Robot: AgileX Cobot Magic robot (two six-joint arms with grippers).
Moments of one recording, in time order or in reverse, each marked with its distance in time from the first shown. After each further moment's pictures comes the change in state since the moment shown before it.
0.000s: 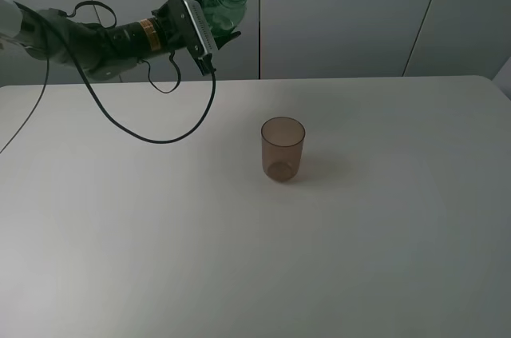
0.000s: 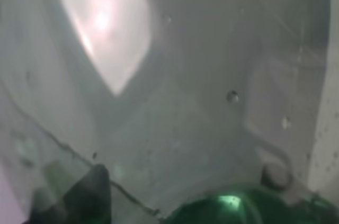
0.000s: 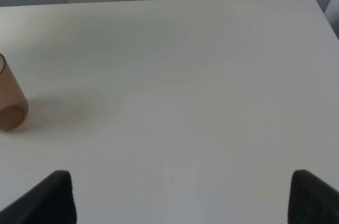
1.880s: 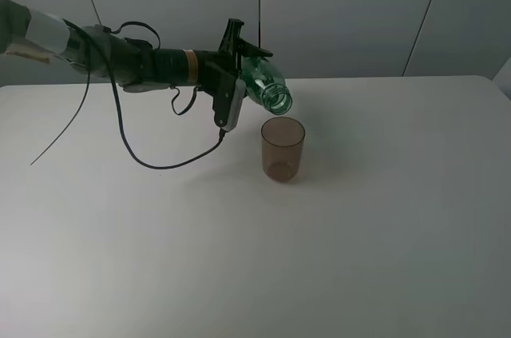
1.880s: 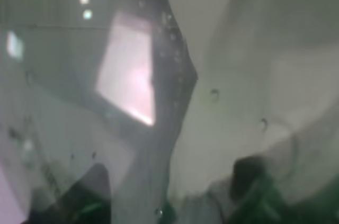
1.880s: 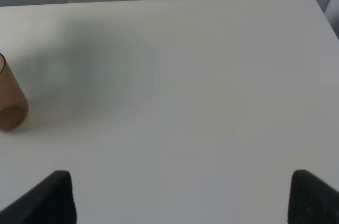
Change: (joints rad) left arm -0.120 0.069 -0.055 0.247 0.195 0.483; right arm 0.000 0.000 0.000 0.000 0.000 0.000
